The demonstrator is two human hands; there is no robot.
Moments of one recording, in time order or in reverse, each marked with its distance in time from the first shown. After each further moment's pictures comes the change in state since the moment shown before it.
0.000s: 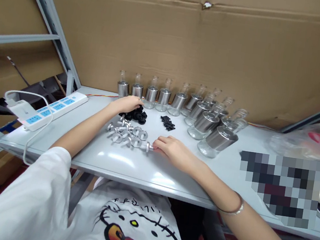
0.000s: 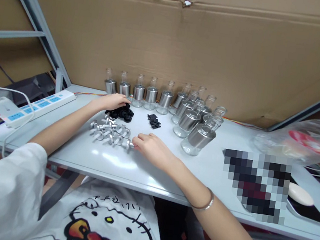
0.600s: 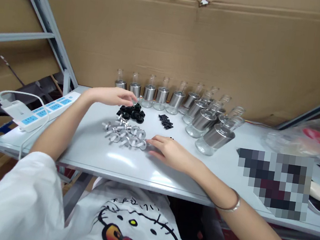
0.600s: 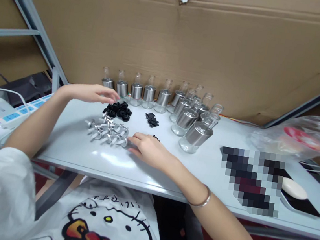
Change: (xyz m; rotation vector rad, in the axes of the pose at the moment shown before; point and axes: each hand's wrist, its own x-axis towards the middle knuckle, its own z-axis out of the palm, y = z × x) left_hand -0.056 0.001 -0.072 -0.543 -0.211 -0.030; right_hand -0.002 -0.004 0.003 0.176 -0.017 0.049
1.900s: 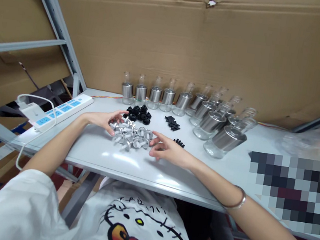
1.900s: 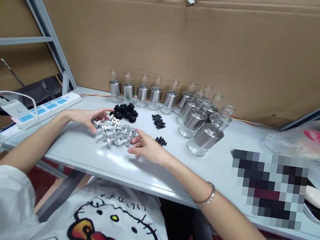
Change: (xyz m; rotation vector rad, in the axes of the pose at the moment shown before) left_hand -0.048 -0.072 0.066 -0.348 -0.108 0.016; right_hand 0.022 0.001 0.026 1.156 -0.018 0.432
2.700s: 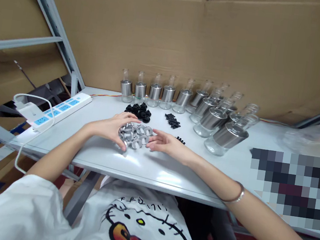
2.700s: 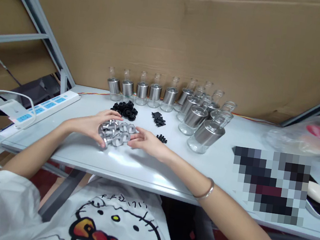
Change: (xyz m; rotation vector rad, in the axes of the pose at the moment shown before) left_hand 0.003 0.067 0.038 0.277 0.154 0.135; right_hand 0.006 -0.007 0.004 0.294 0.042 0.120
